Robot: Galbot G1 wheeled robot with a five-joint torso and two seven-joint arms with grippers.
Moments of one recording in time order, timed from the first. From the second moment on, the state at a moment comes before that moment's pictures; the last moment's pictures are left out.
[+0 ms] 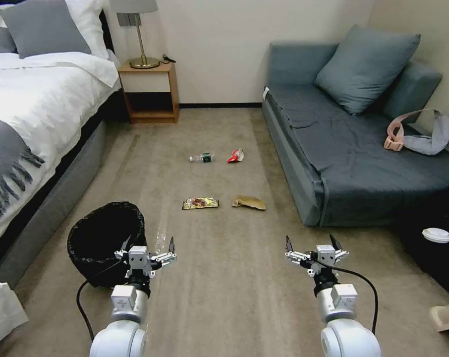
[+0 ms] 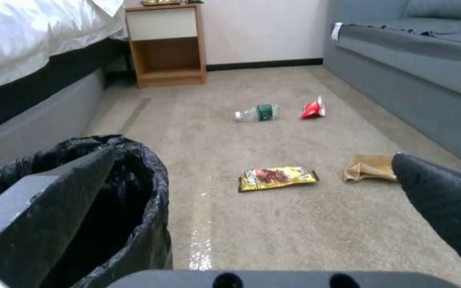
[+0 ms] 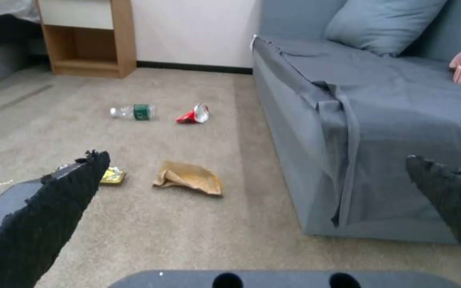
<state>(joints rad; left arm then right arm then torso) 1.55 -1.50 -0.55 -2.00 0.00 0.00 0.00 -1.55 1.50 0.55 2.00 0.00 0.00 0.00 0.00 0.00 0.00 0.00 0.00</state>
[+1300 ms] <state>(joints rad) 1.51 -1.39 -0.60 -2.04 -0.18 0.14 -0.16 -1.58 1.43 0.56 2.10 0.14 -0.13 0.08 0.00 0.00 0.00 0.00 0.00</state>
